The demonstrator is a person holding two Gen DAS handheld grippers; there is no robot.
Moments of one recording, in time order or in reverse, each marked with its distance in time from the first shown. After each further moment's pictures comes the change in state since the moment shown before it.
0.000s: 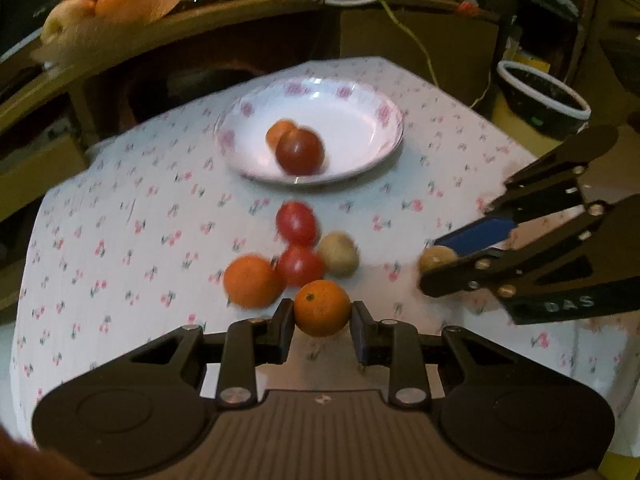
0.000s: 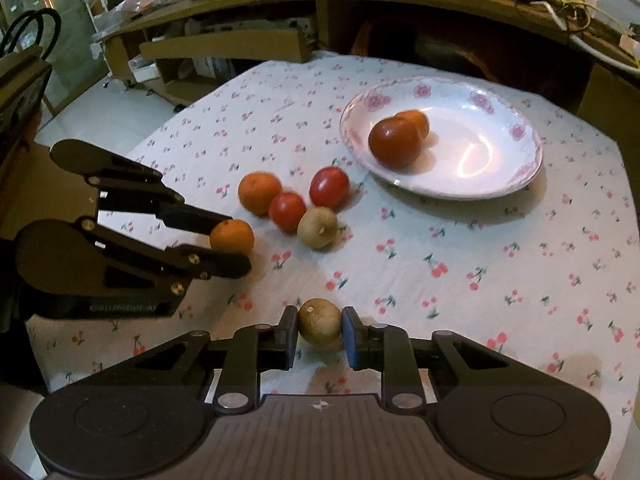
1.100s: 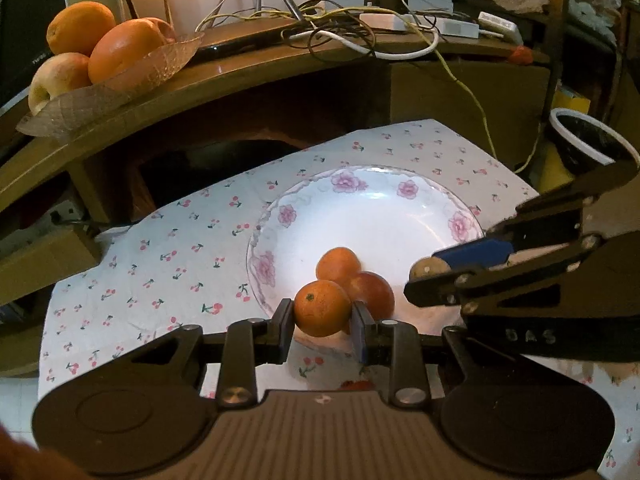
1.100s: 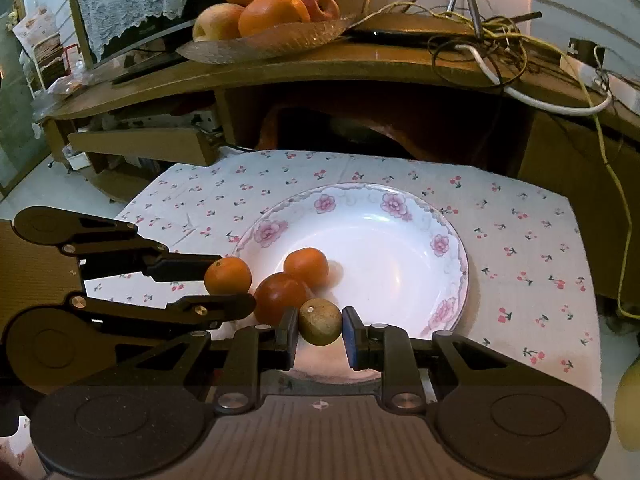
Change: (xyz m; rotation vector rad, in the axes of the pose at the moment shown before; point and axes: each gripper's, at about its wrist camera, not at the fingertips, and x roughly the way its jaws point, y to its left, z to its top) left arm 0.052 0.030 0.090 -0.011 -0.099 0.094; right arm 0.026 -0.060 0.077 0.128 -0.146 -0.121
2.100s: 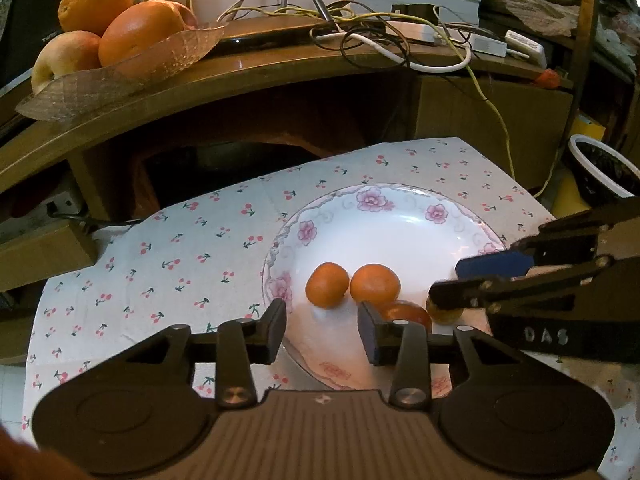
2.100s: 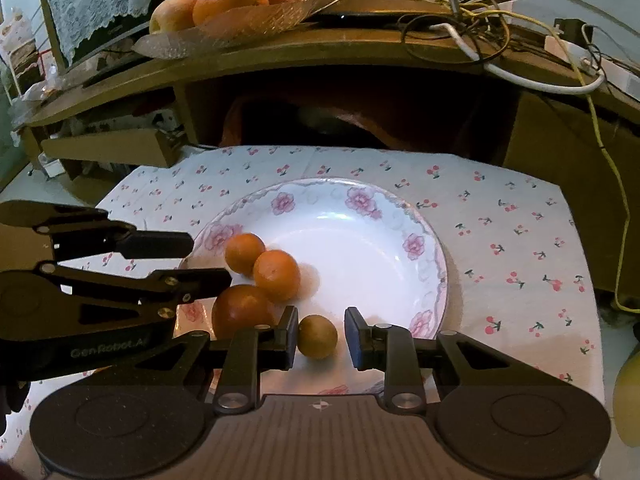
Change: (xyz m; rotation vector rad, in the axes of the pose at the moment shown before) left arm 0.018 0.017 0.009 -0.074 -0.012 0.002; right arm 0.019 -0.020 0.006 0.044 -0.004 -0.044
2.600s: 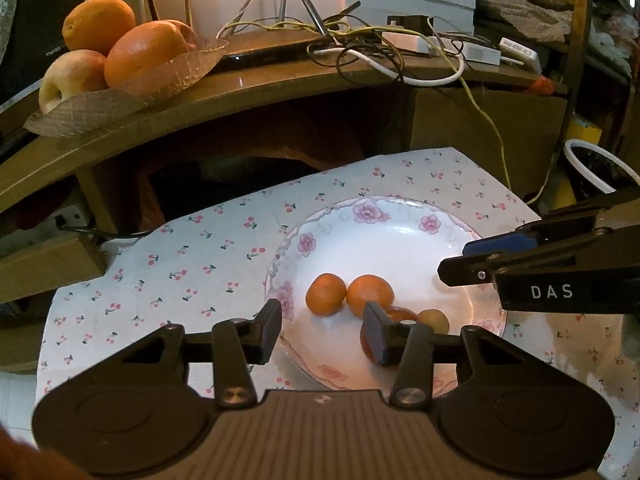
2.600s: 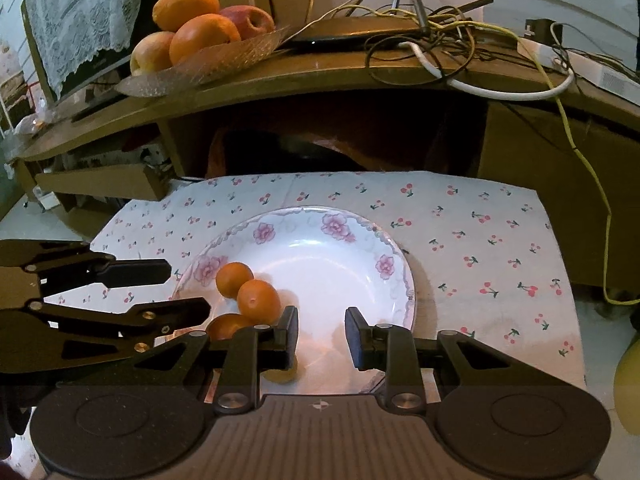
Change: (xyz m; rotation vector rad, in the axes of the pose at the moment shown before) left arm -0.015 -0.002 0.001 0.013 -0.030 0.006; right arm -0.013 -0.015 0.007 0.067 -0.046 -0.008
